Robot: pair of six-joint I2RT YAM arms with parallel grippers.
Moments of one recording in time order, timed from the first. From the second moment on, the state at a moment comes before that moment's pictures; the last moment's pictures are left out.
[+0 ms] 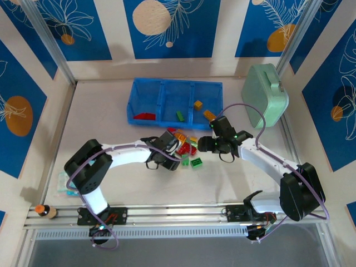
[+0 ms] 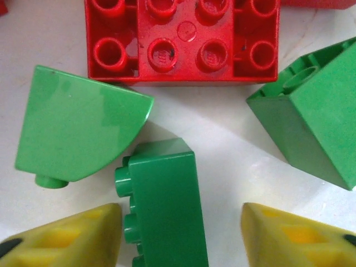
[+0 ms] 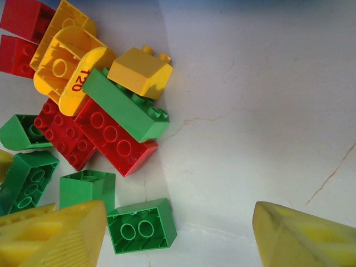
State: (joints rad) left arm -0.86 1.72 0.96 -0.43 0.03 -0.26; right arm 0.50 1.30 0.82 -0.57 -0.06 0.51
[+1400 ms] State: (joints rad) left arm -0.55 2.03 1.69 -0.59 0.08 -0.21; right arm 0.57 1.24 0.69 -0.55 -0.11 0.60
